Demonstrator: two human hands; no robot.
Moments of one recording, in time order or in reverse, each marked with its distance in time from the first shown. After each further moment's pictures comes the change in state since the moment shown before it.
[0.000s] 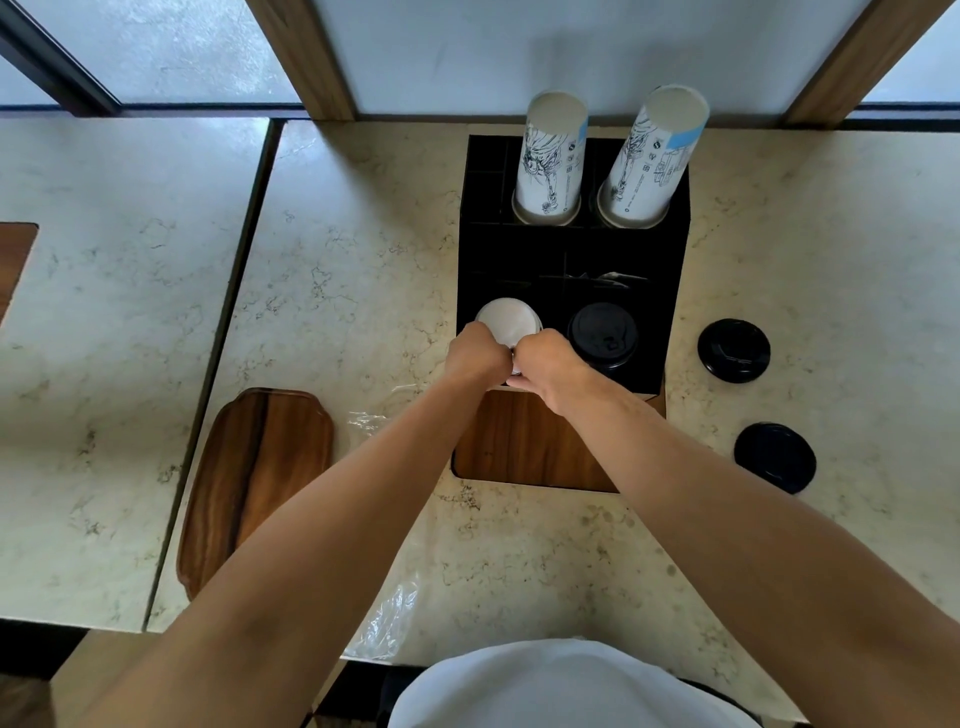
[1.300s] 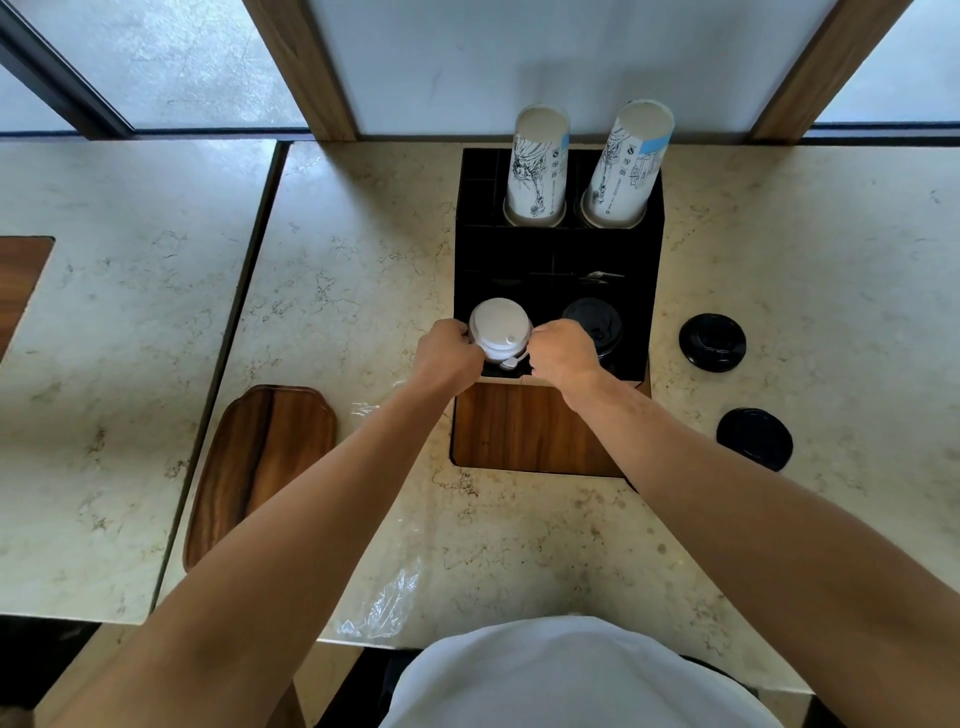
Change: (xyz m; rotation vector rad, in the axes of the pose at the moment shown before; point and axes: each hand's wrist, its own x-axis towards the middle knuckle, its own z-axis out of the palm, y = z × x) left_hand -0.031 -0.030 -0.028 -0.153 0.080 0.172; right_hand -0.025 0.004 -0.025 -0.384 0.133 -0.214
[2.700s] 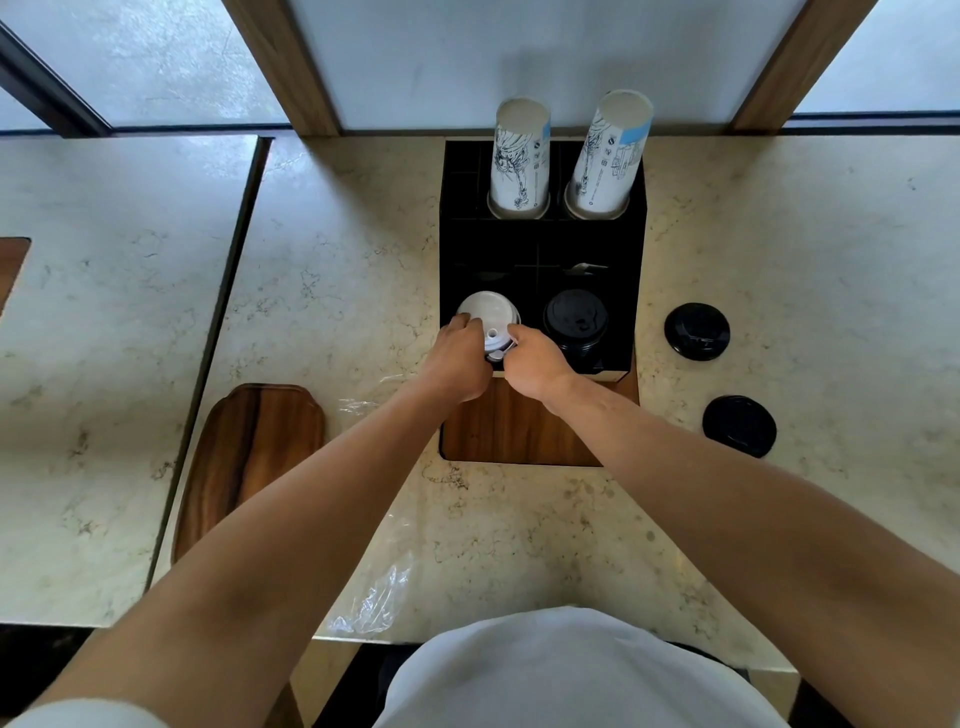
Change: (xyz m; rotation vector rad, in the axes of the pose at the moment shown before) left_hand 0.011 -0.010 0.036 0.450 -0.060 0.281; right_hand -0.014 0.014 0.009 -0.245 -0.134 -0.171
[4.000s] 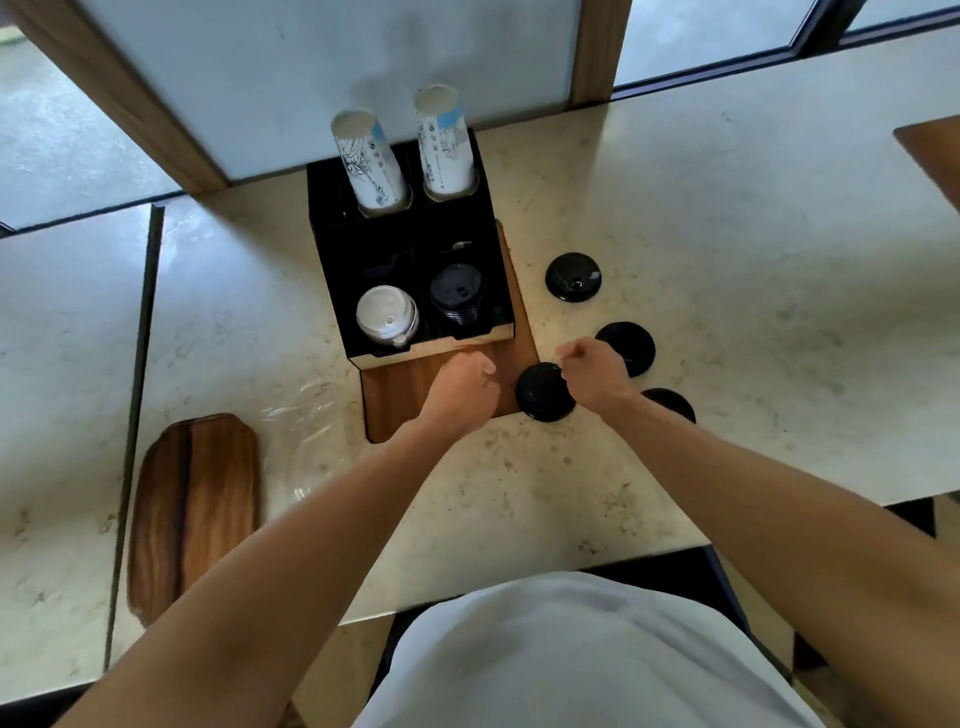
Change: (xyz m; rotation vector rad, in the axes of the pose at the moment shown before) left_hand -0.104 0.115 0.046 -0.079 -0.164 0.176; right_hand -0.094 0.175 -0.078 0.183 0.347 0.208
